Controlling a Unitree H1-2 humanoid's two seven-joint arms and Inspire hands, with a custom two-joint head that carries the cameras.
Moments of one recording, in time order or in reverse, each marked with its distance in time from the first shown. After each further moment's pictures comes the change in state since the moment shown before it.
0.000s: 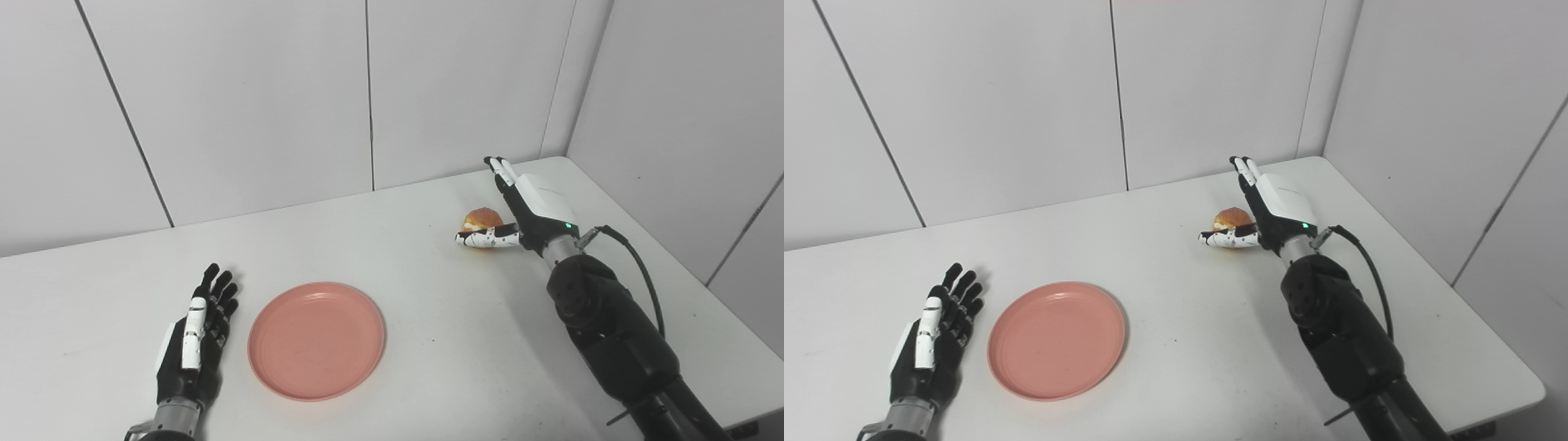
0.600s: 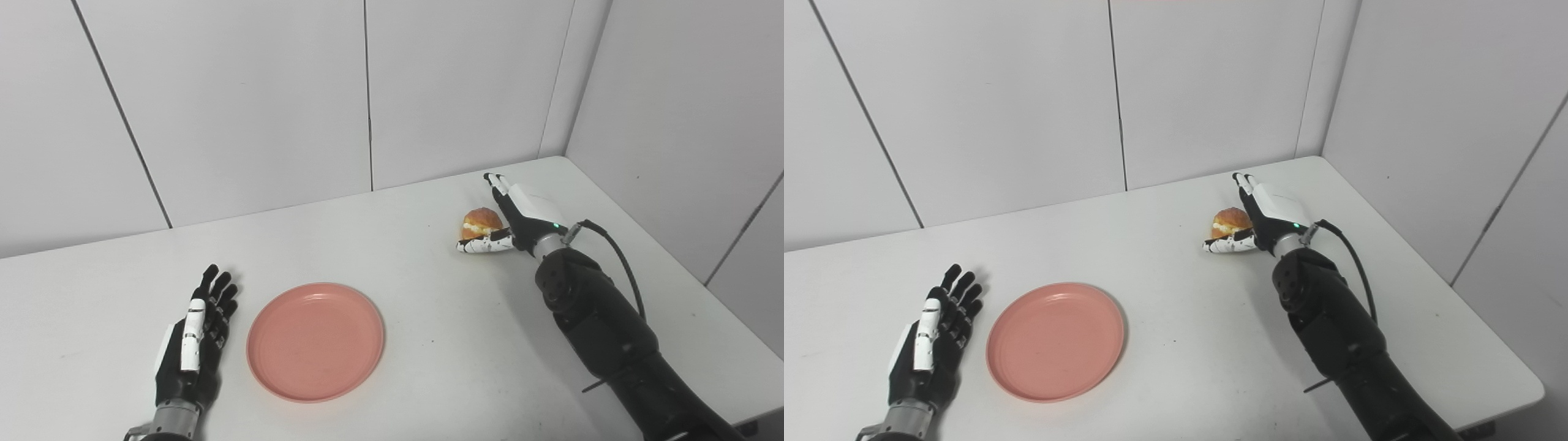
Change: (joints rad) left arm 0.007 0.003 -0.001 -0.015 -0.001 0.011 -0.001; right arm -0.094 0.000 0.047 0.225 -0.005 0.015 0.002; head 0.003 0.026
